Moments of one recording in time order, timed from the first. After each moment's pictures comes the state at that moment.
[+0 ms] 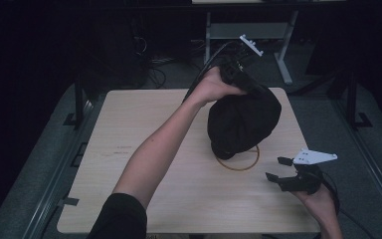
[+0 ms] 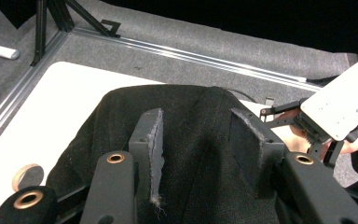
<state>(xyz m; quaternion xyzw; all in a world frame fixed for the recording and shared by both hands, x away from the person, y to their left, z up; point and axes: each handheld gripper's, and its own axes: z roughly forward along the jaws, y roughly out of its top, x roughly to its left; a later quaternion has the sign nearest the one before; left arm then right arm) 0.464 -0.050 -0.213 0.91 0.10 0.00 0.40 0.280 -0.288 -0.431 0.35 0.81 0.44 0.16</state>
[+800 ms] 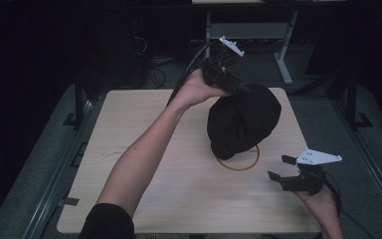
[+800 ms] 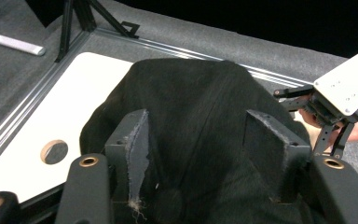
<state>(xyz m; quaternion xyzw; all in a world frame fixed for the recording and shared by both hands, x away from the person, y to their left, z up) 0.457 -0.007 -0.212 0.90 0.13 0.02 0.41 0.276 -0.292 -0.428 0.37 0.80 0.44 0.17</state>
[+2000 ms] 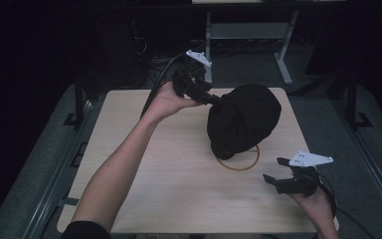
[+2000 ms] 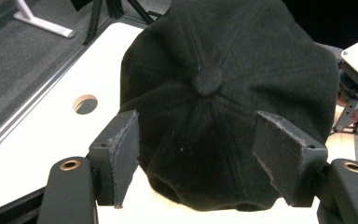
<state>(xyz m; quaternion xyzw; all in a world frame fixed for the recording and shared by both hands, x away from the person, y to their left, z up) 0.443 0.059 -0.233 0.89 0.18 0.05 0.41 0.274 -0.276 -0.432 0.36 0.81 0.42 0.17</state>
